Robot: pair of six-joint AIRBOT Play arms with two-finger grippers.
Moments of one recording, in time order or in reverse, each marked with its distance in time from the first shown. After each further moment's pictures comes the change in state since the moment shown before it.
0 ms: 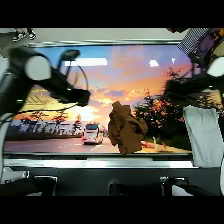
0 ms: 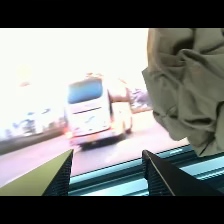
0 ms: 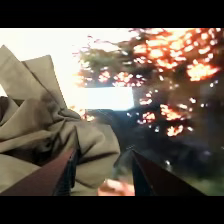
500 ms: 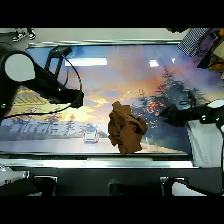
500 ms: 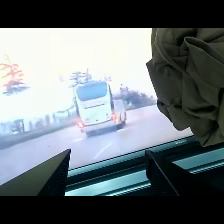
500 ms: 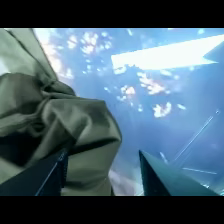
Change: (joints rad) left arm -0.011 0.034 0.000 0.016 -0.034 0.010; right arm -0.216 -0.044 -0.531 0.404 -0.186 -0.329
